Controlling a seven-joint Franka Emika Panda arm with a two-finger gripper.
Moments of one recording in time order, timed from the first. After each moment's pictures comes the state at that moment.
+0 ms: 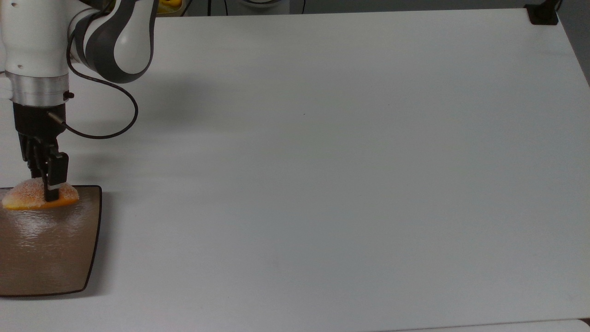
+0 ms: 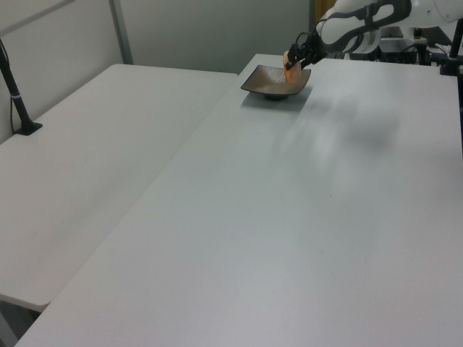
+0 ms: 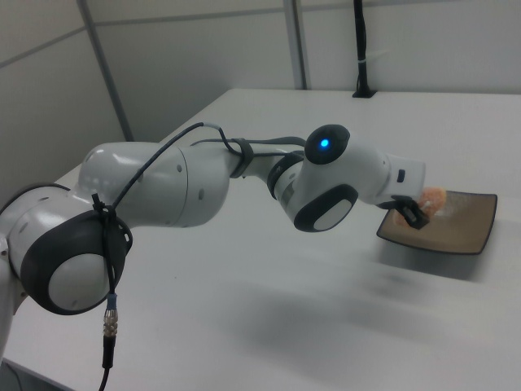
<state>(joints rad) -0.28 0.65 -0.07 -1.46 0.38 2.82 0.07</state>
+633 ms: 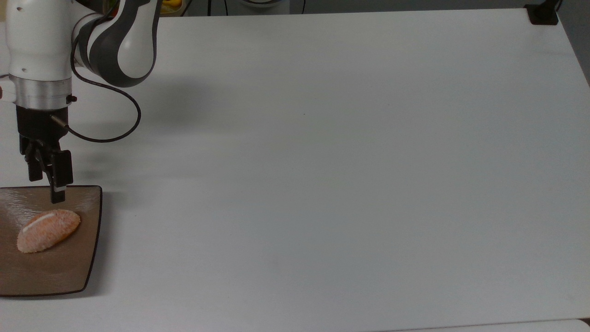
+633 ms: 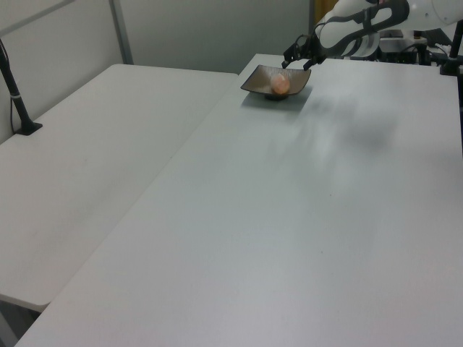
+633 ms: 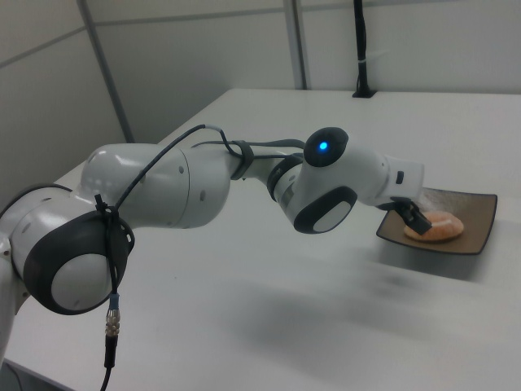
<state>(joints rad) -0.28 0.66 -0.07 -1.45 0.38 2.84 0.07</state>
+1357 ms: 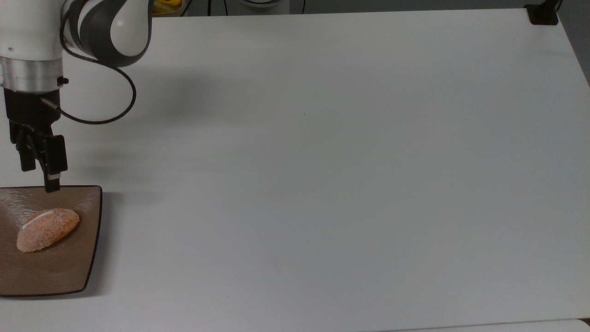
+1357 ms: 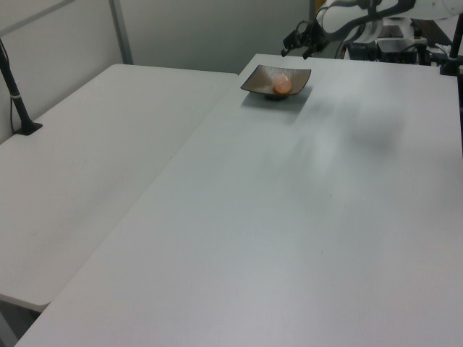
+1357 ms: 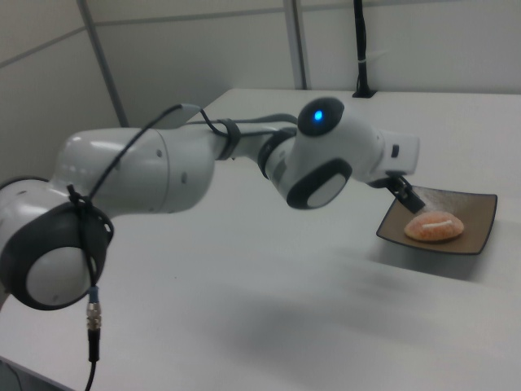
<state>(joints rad) -0.27 0.59 -0.07 -1.45 0.37 2.75 0.07</state>
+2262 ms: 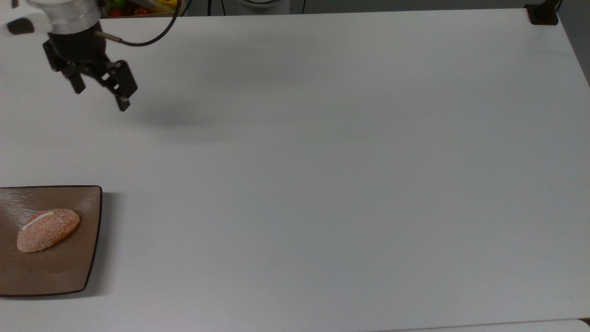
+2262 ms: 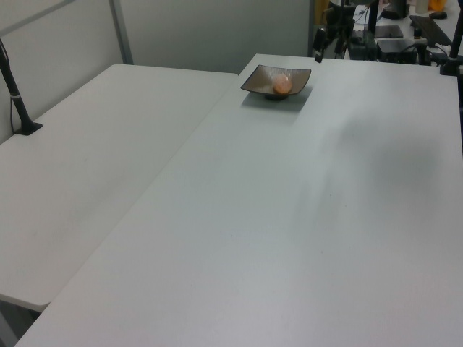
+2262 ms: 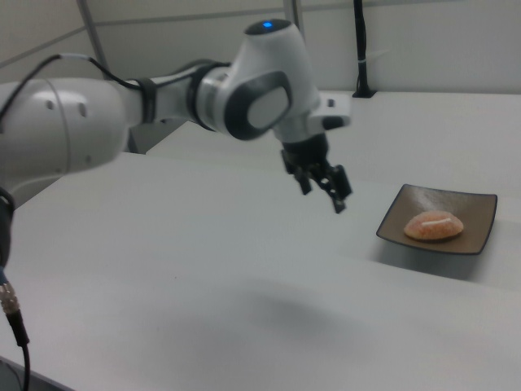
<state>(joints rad) -0.25 0.28 -0.02 -1.56 -0.01 2.04 0.06</state>
